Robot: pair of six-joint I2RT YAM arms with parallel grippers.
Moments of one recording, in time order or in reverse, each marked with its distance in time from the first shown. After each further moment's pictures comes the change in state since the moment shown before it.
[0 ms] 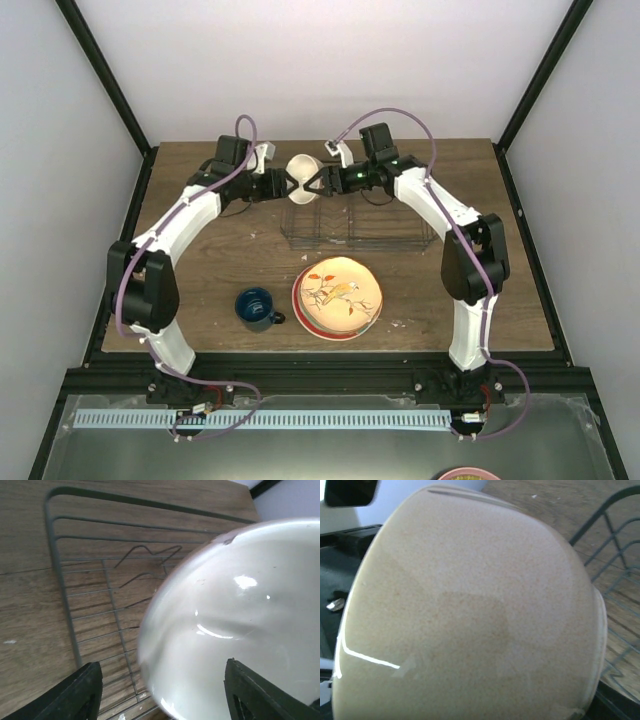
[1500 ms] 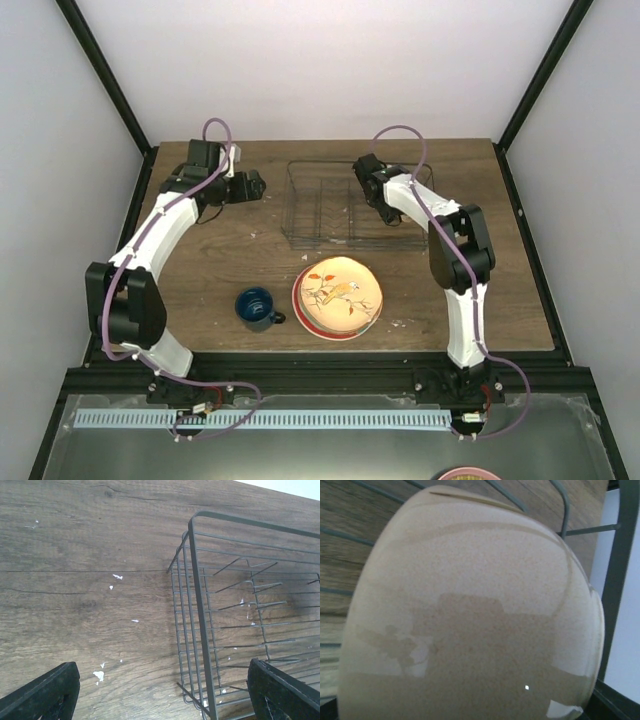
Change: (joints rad) left arm 0.110 -0.140 -0.071 -0.127 -0.266 0.101; right arm 0.000 0.121 -0.022 -0.458 1.566 -0.213
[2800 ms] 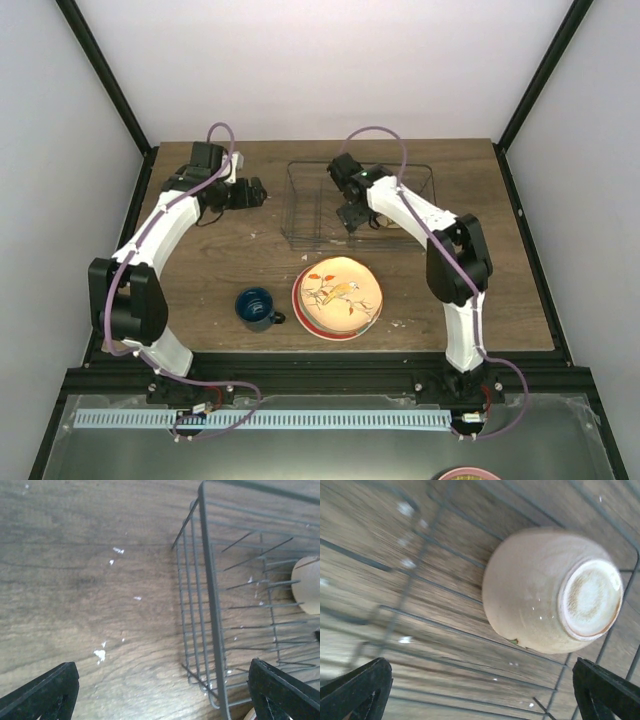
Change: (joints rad) left arm 0.000 0.026 0.006 -0.058 0.026 0.014; right arm 0.155 -0.039 0.043 -0.088 -0.224 0.042
